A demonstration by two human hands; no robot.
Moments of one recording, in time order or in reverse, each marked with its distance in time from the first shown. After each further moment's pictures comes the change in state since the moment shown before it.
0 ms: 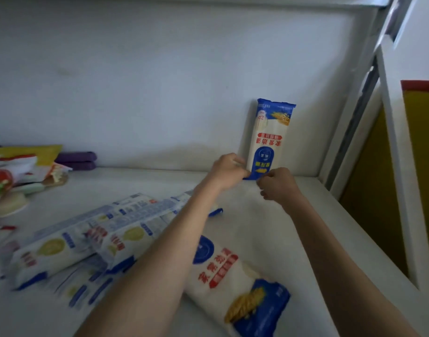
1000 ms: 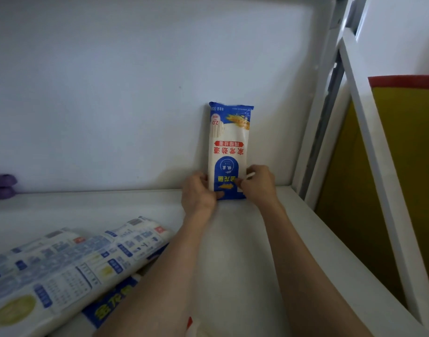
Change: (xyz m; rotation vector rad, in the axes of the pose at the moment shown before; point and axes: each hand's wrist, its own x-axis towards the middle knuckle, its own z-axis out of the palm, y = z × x) left_hand 0.120 -0.030 0.081 -0.079 0.343 0.023; right_hand 0.135 0.019 -0.015 -0.041 0.222 -0.109
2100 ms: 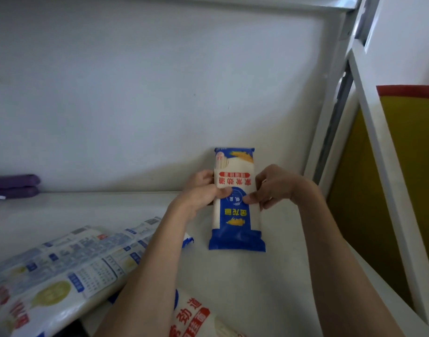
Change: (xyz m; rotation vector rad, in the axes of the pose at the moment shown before) left_hand -0.014 0.025 -0.068 -0.311 -0.470 -0.068; right_hand -0.023 -0.044 -0.058 -0.245 -0.625 0.020
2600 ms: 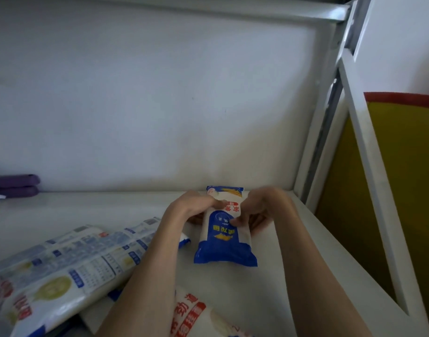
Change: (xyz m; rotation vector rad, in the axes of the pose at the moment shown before) left_hand -0.011 -0.002 -0.001 0.433 -0.044 -0.332; right_hand -0.001 -0.013 0.040 -0.102 -0.195 0.439
